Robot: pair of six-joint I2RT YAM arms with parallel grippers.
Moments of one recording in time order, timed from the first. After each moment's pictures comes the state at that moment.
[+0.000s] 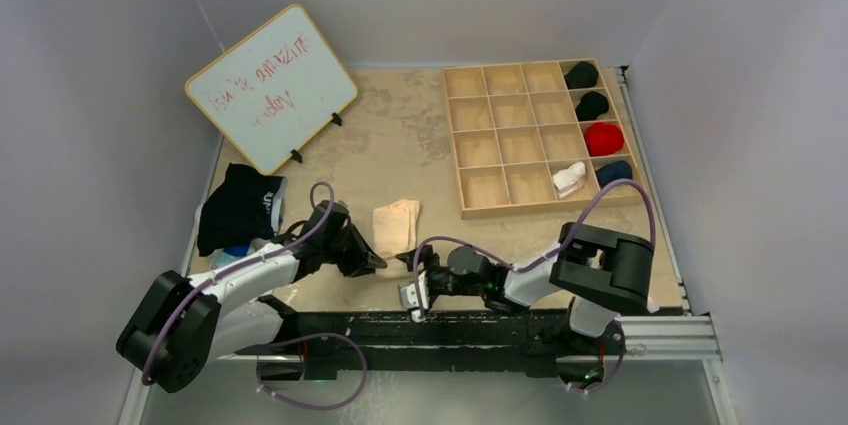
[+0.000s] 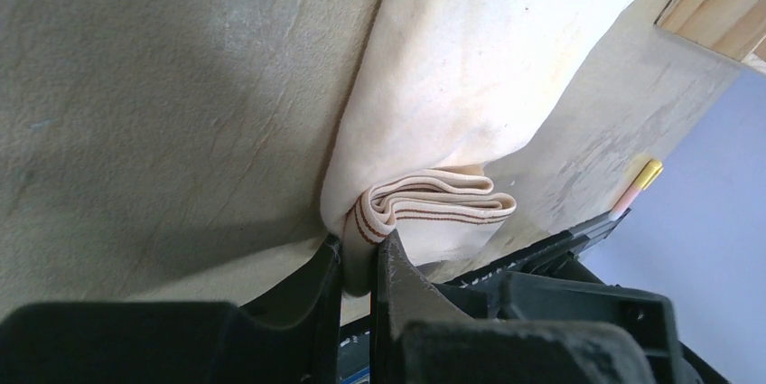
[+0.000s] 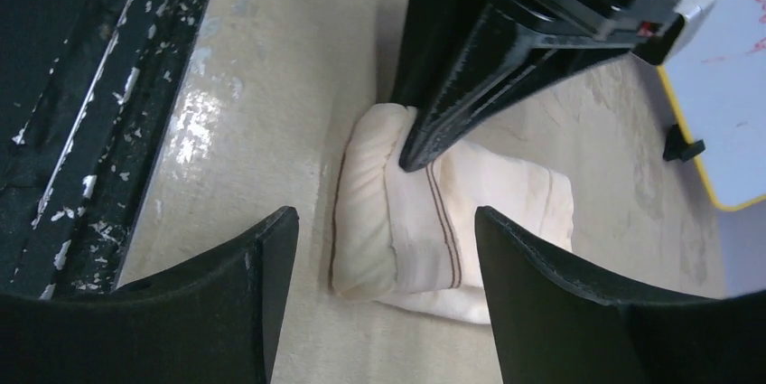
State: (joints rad) left arm -0.53 1.12 0.34 -0.18 0.28 -1.14; right arm 1.18 1.64 0.37 0.93 -0.24 -0.78
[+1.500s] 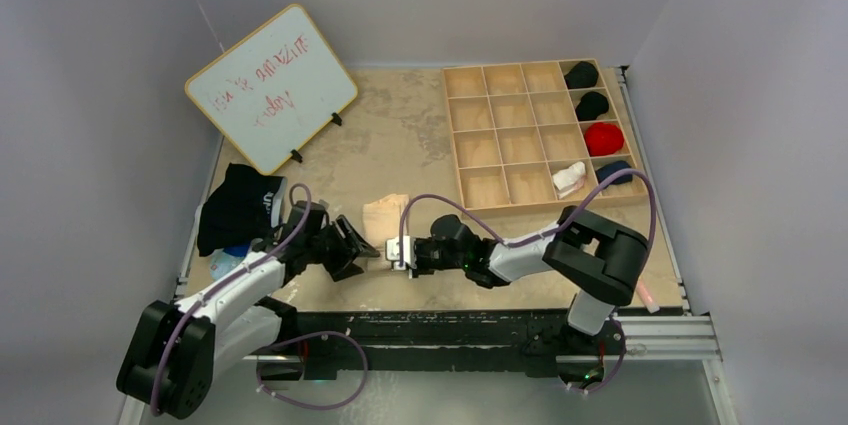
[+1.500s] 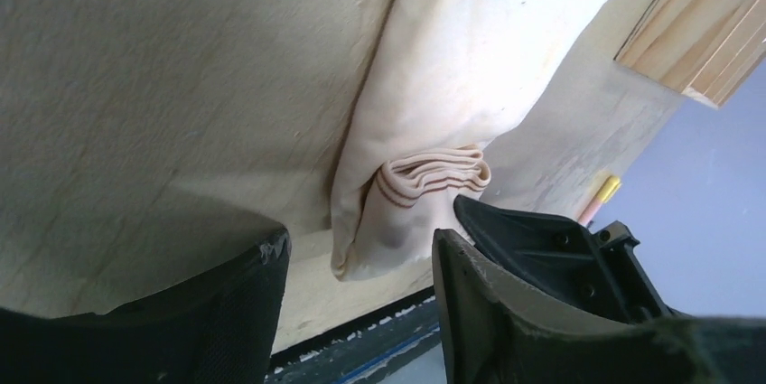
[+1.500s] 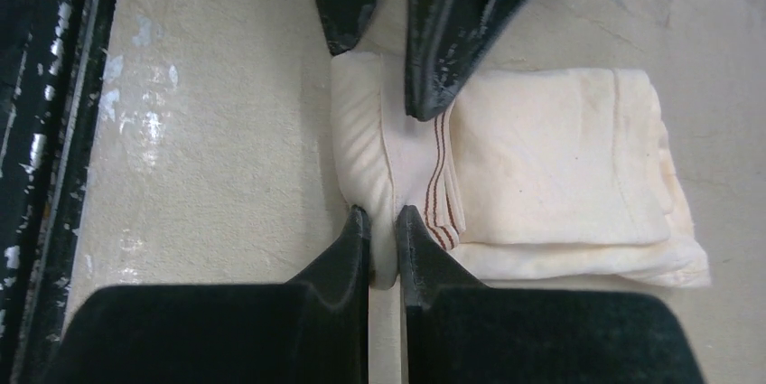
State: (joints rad) left arm -0.35 1.02 0.31 -0.25 0.37 -1.05; right arm 1.07 1.71 0.57 0.65 -0.33 -0.53
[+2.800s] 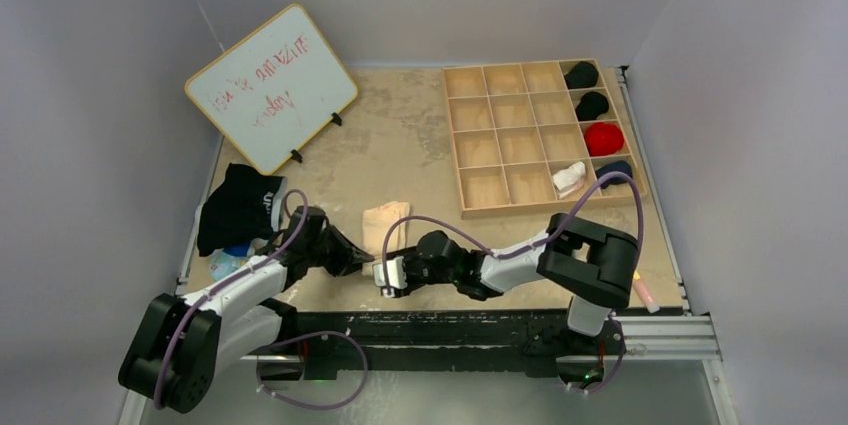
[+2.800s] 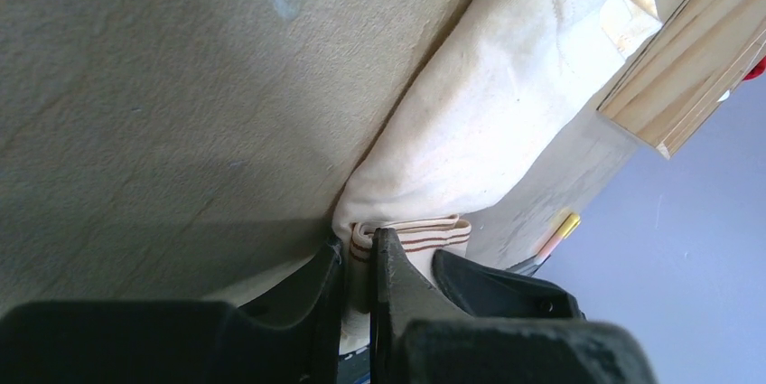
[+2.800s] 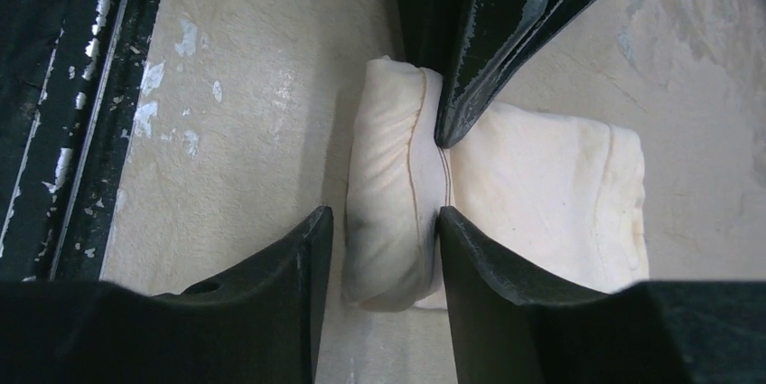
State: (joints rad) left arm -0.35 1.03 0.23 -0.12 0.33 -1.21; right arm 1.18 1.73 0.61 0.60 -0.24 -0.62
